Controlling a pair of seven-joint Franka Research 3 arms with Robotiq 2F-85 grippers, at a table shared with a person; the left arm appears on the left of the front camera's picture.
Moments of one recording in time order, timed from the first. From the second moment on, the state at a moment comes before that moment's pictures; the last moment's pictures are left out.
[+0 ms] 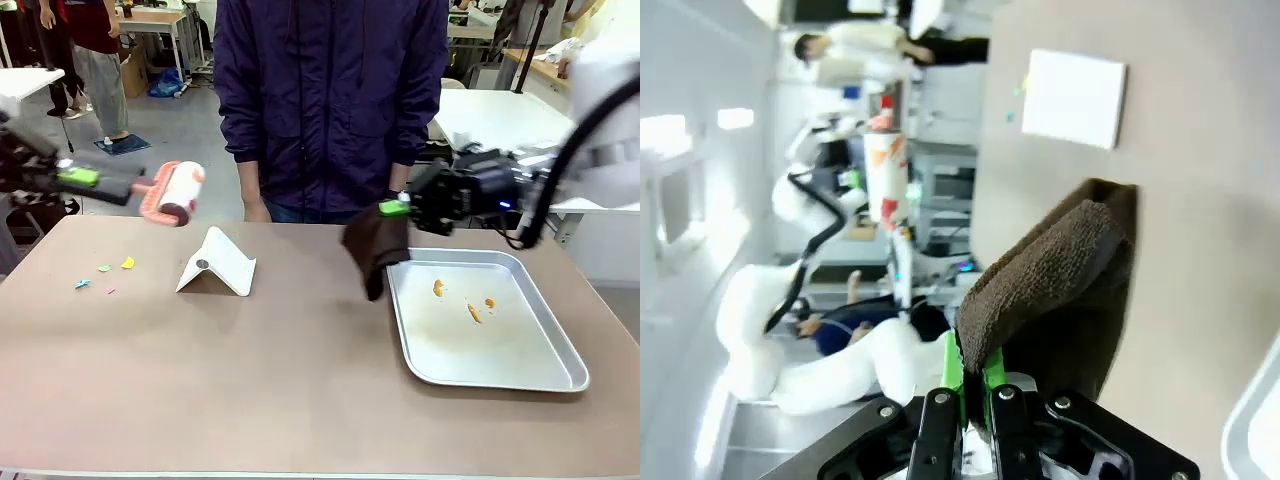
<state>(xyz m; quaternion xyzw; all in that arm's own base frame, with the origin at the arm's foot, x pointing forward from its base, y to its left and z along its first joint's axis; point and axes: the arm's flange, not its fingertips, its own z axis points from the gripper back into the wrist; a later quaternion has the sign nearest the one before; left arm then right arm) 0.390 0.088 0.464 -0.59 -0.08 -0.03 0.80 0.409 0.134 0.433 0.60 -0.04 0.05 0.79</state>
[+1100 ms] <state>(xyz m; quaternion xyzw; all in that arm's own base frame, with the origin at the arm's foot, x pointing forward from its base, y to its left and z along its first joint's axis) 0.334 0.299 0.375 -0.69 -0.14 0.10 0.71 0.324 -0.142 0.402 0.66 -0.14 -0.12 0.73</state>
